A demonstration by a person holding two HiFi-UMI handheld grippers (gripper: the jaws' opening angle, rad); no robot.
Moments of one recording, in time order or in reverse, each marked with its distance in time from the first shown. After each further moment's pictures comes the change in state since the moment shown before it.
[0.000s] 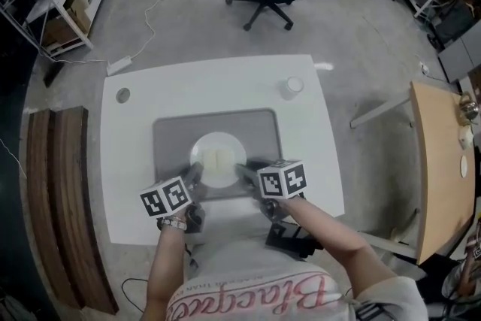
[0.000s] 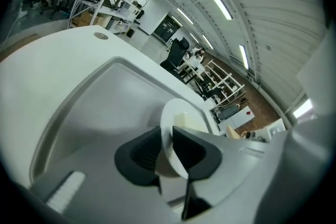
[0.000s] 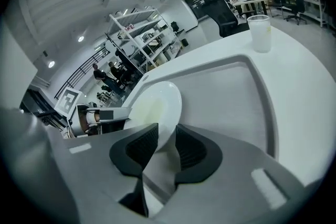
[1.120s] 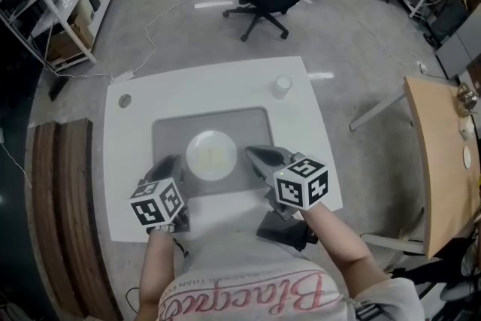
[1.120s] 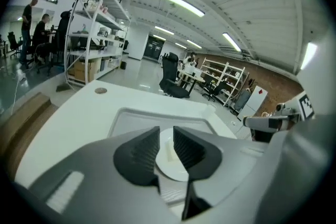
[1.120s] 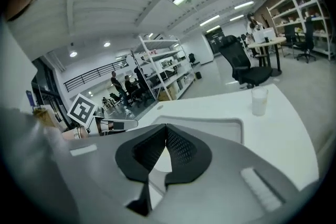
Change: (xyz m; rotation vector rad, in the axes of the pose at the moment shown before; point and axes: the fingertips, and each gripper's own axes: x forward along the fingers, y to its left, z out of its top) left arm -0.039 -0.010 0.086 0.340 -0.180 0.162; right arm -0.064 0.043 0.089 -0.251 -0.307 0.028
